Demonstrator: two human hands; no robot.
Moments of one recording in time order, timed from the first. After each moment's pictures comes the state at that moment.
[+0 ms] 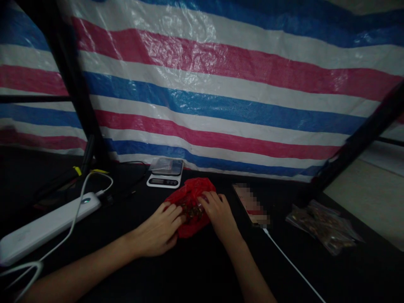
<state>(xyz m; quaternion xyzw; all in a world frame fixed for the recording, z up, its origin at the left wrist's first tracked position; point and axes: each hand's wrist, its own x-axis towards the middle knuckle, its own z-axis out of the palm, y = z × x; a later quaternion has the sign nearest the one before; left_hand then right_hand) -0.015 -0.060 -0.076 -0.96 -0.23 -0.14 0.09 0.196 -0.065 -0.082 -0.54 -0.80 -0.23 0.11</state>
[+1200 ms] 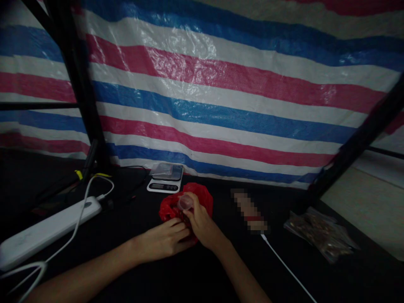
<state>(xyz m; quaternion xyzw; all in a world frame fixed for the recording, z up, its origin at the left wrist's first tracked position) -0.007 -0.055 -0.093 -0.96 -0.04 -0.18 0.21 0.161 -0.065 -0.086 -0.50 -0.79 0.13 0.32</state>
